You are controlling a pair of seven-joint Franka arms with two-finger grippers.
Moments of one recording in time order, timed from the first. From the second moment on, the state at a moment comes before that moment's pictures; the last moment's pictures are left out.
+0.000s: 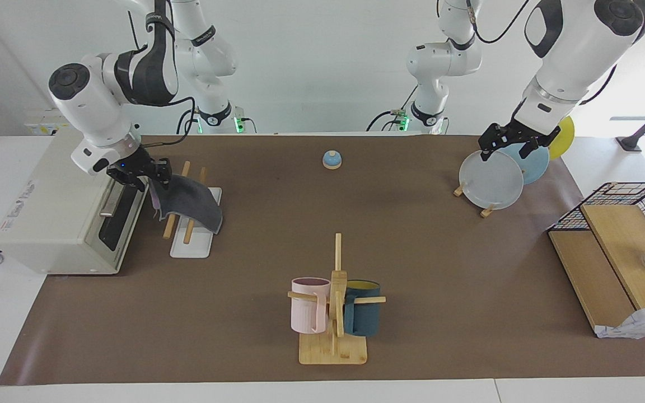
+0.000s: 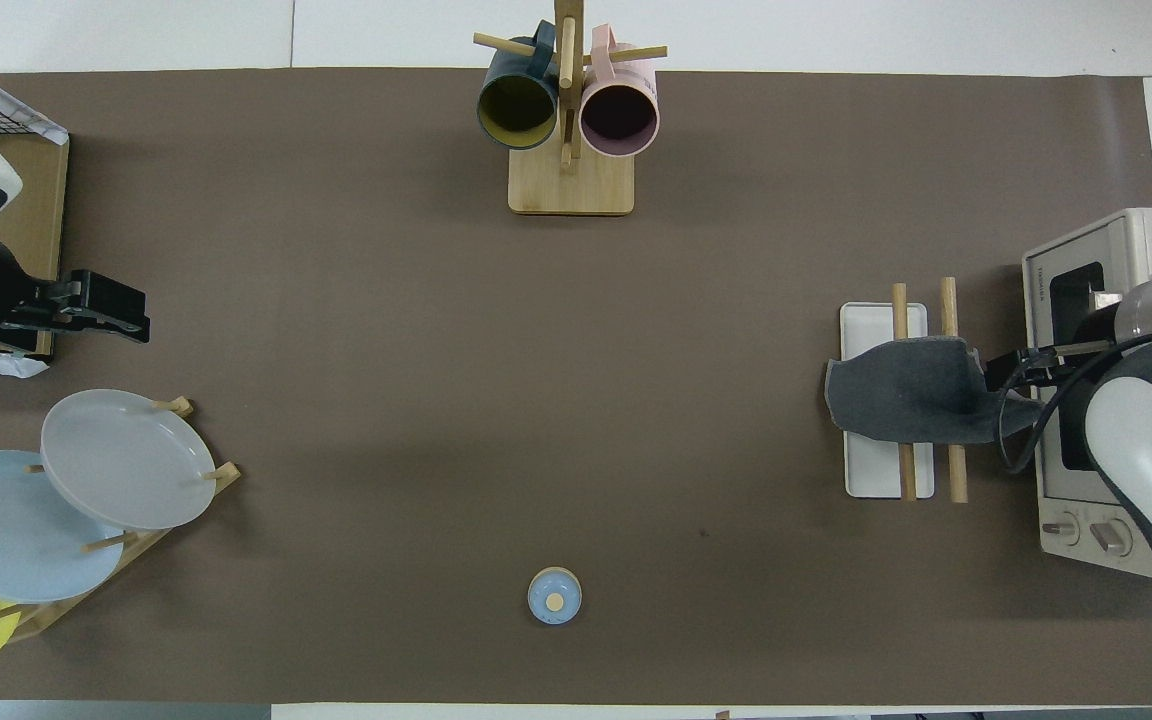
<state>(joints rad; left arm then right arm) -0.02 -0.01 -0.10 -1.63 -0.02 1.54 -0.11 -0.15 -0.07 0.06 -2.06 0.02 1.90 -0.17</state>
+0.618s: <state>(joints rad) -0.02 -0.01 -0.10 -1.63 -0.02 1.54 -0.08 -0.15 -0.06 0.06 -1.81 0.02 1.65 -0.15</state>
